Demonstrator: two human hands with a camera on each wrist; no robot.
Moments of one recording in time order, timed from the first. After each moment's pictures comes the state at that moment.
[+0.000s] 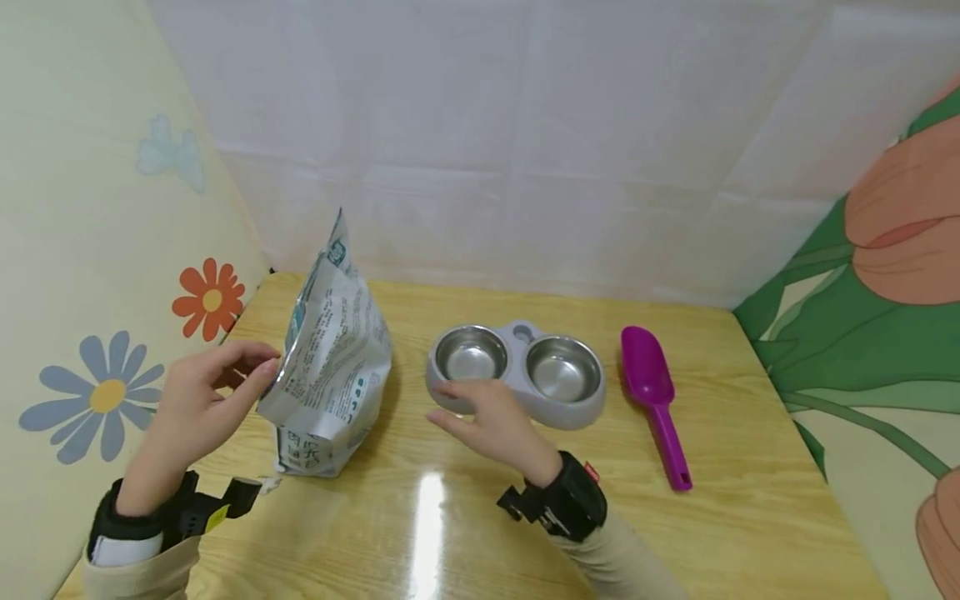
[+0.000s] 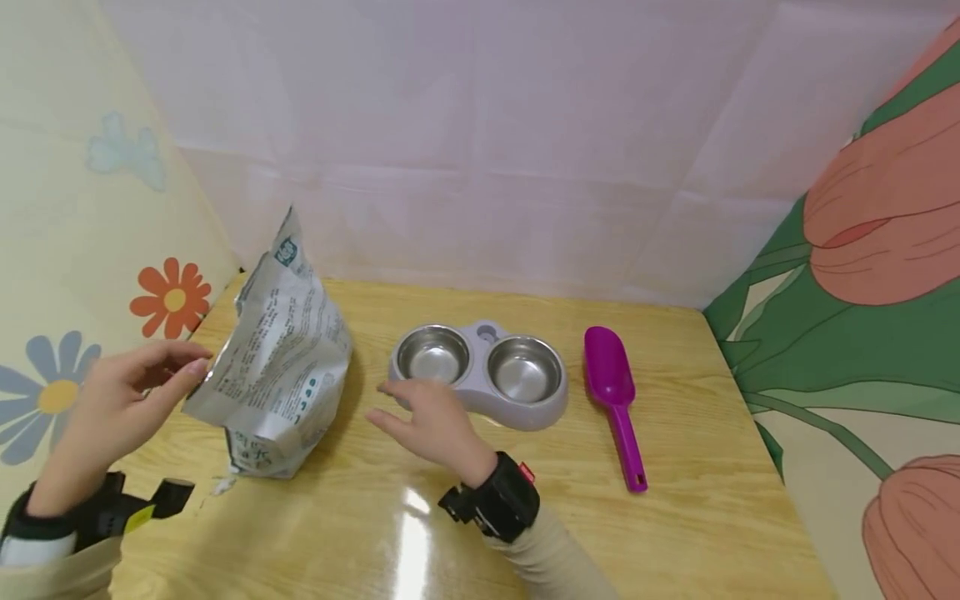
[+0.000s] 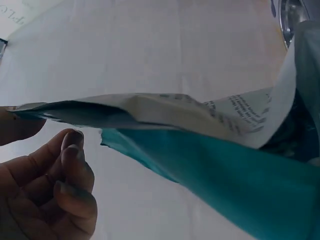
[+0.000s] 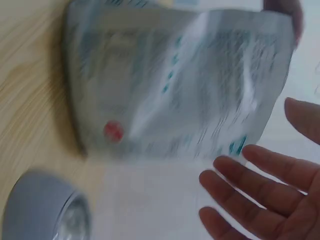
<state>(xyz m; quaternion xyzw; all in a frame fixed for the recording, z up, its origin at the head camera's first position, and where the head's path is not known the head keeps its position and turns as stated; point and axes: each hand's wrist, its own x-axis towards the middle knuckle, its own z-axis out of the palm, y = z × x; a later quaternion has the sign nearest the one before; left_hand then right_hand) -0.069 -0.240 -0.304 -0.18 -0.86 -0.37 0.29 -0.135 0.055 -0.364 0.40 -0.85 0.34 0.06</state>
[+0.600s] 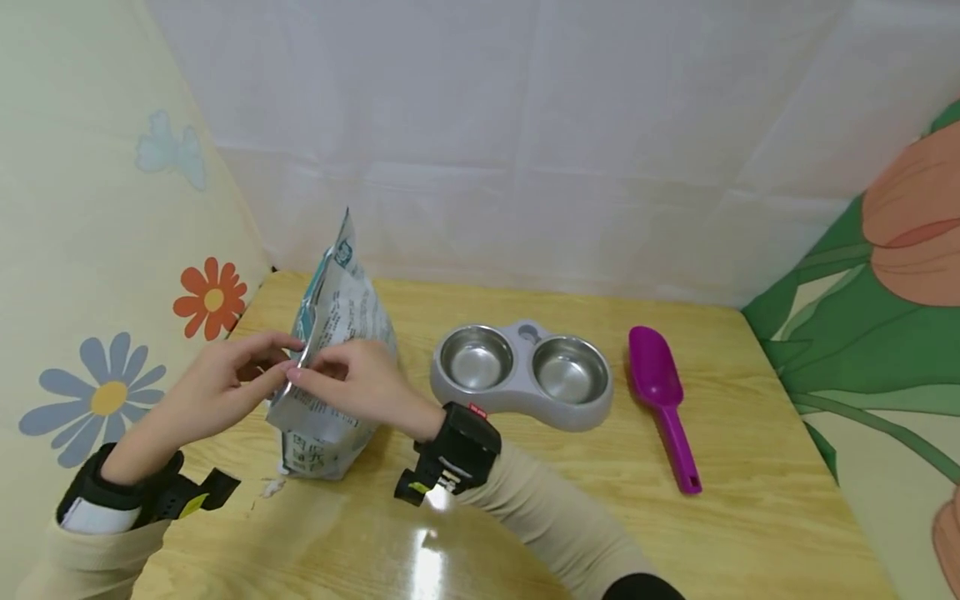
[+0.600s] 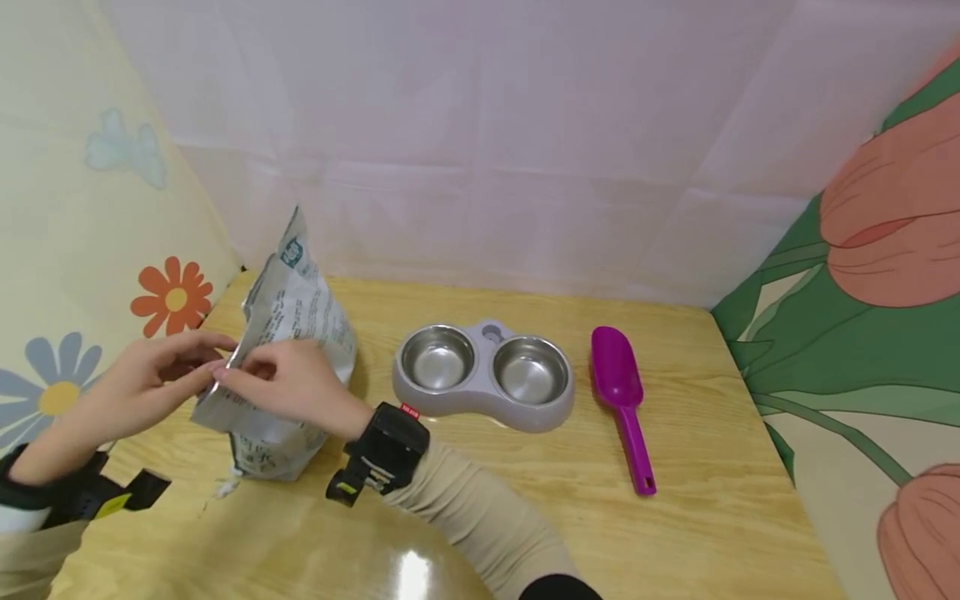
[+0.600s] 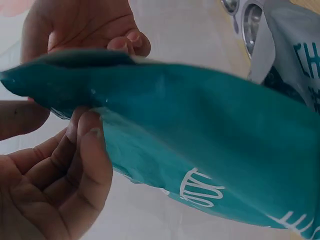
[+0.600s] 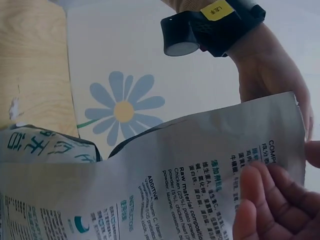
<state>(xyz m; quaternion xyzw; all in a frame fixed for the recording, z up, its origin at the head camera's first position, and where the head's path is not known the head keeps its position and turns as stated) -0.090 -0.259 -0.293 -0.28 -0.87 -0.36 0.15 -0.141 -0.077 -0.306 0.40 -0.78 0.47 -0.10</state>
